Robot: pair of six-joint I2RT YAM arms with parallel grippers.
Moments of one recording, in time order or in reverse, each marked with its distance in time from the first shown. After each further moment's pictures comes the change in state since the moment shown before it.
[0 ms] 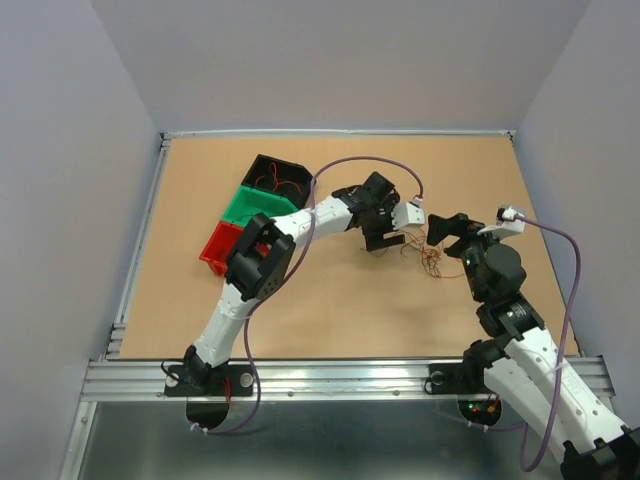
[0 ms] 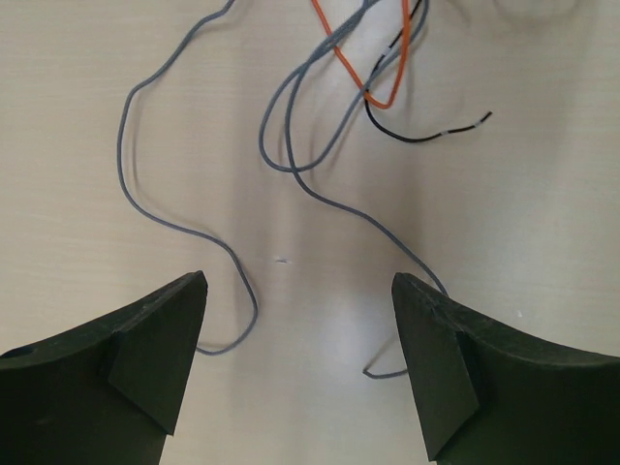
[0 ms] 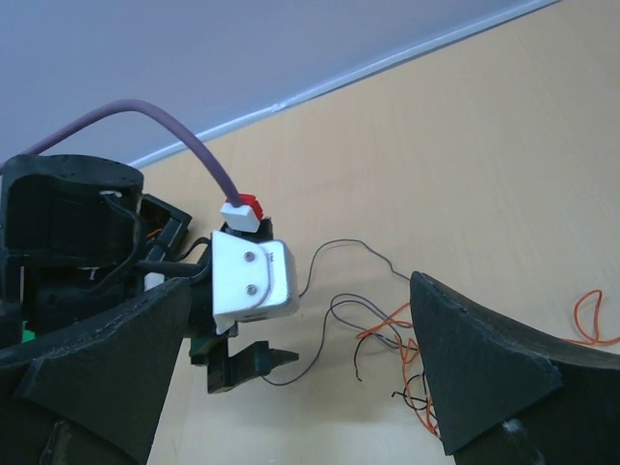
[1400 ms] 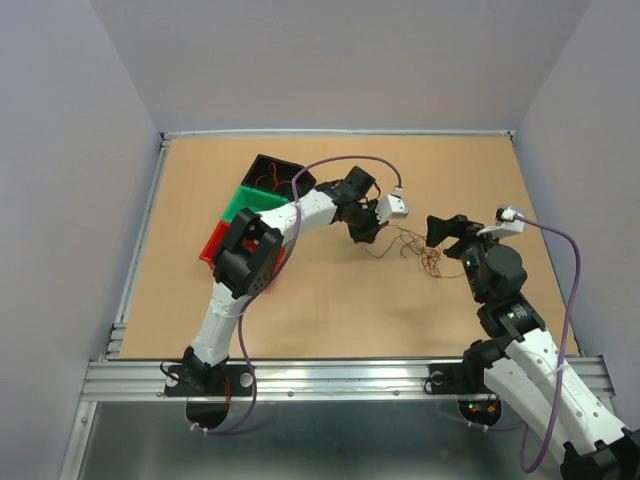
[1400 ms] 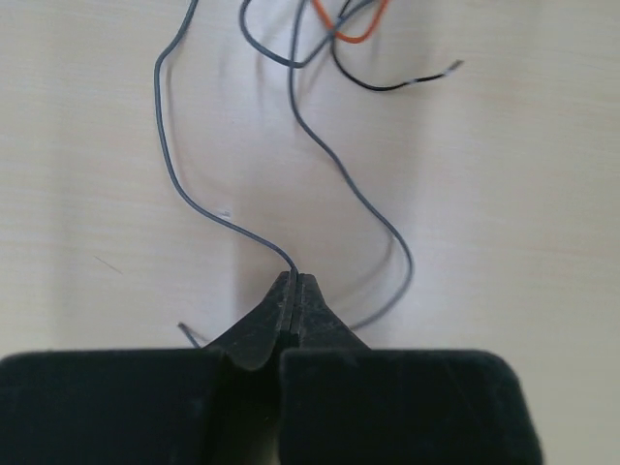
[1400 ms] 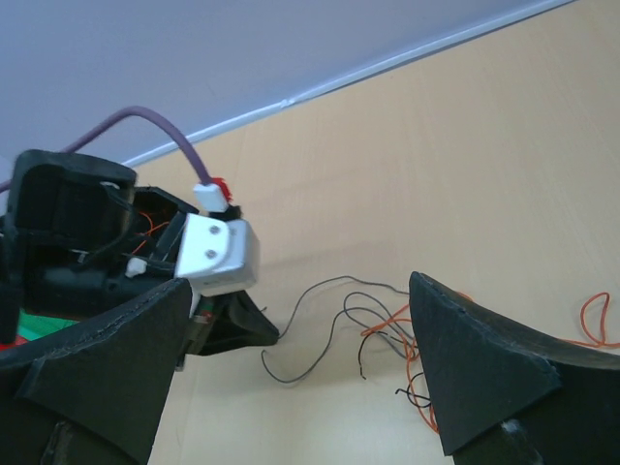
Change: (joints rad) left arm 0.071 -0.003 -0.045 -0.036 0.153 -0.134; right arm 0.000 -0.023 0.000 -0.010 -0.026 -0.008
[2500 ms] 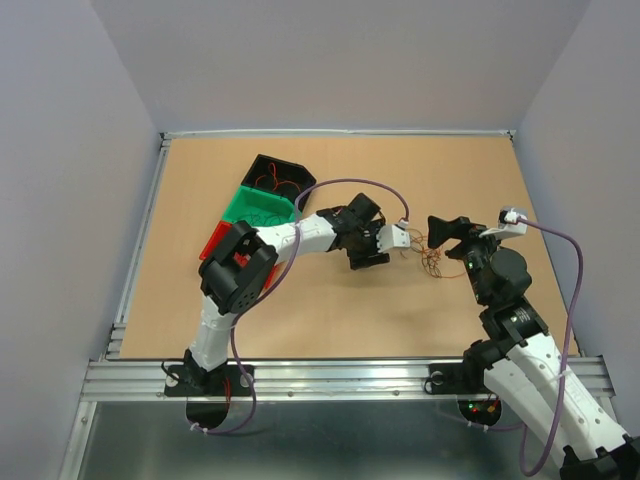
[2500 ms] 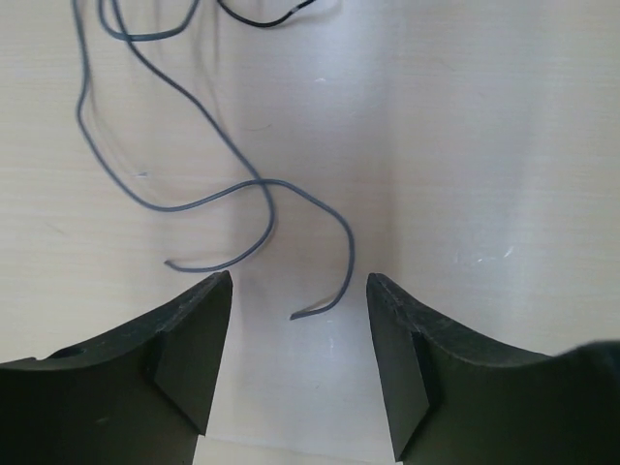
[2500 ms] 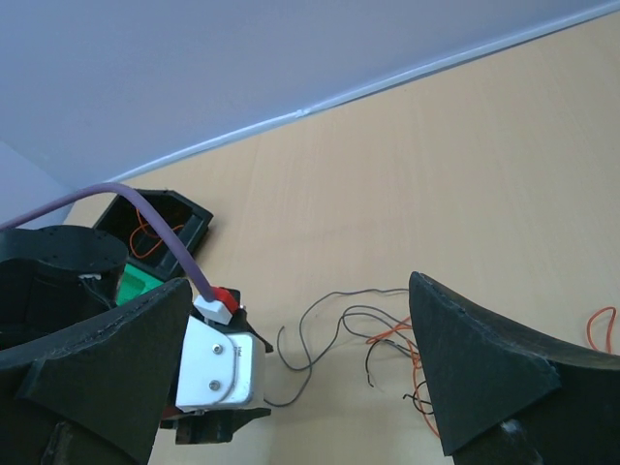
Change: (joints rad) left arm -0.101 -0.189 -0.303 0.138 -0.153 0.117; right arm 0.000 -0.034 0.000 0.000 -0.023 -0.016
